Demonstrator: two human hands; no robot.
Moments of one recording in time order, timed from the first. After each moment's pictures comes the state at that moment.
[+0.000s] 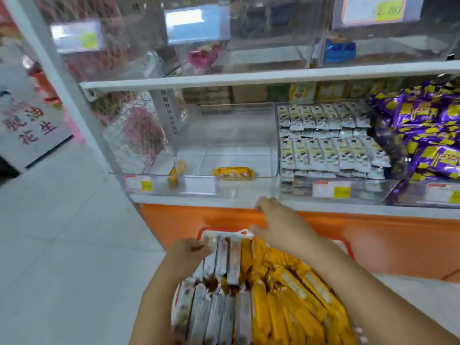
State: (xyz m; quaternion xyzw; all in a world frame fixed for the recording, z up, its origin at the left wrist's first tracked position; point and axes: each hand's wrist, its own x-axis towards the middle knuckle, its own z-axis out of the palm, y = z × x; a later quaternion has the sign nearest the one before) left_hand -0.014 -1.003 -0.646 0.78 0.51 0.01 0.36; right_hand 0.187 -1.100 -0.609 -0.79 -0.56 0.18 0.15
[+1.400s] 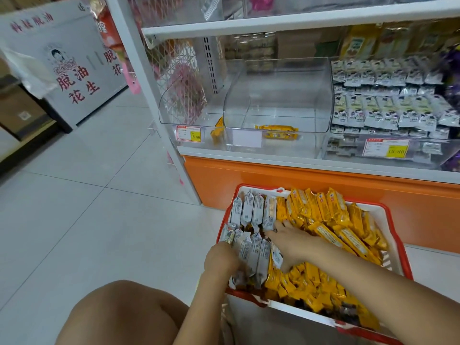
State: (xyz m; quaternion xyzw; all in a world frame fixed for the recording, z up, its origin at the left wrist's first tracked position) left_hand -0.063 -1.075 -0.716 0.69 0.63 -0.15 0.32; right_hand 0.106 -1.115 -0.717 -0.66 -0.68 0.26 -0.19
